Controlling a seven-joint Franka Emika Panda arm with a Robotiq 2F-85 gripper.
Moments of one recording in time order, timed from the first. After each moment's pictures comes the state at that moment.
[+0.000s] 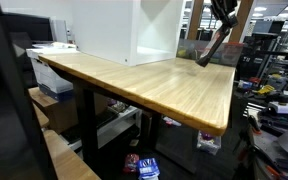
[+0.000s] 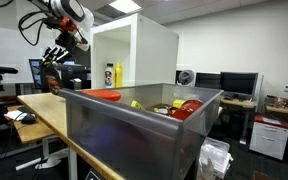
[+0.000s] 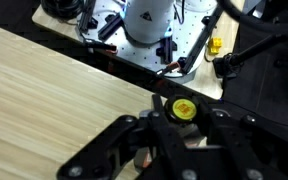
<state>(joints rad) 0.12 -0.12 0.06 -1.92 0.04 1.16 -0.20</state>
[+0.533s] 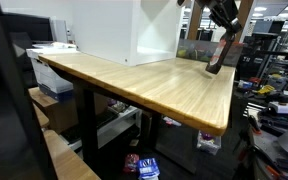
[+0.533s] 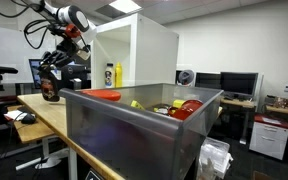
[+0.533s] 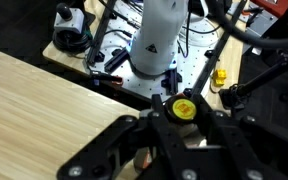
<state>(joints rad) 0.12 -0.01 0.08 -1.88 -0.02 1.04 -0.20</state>
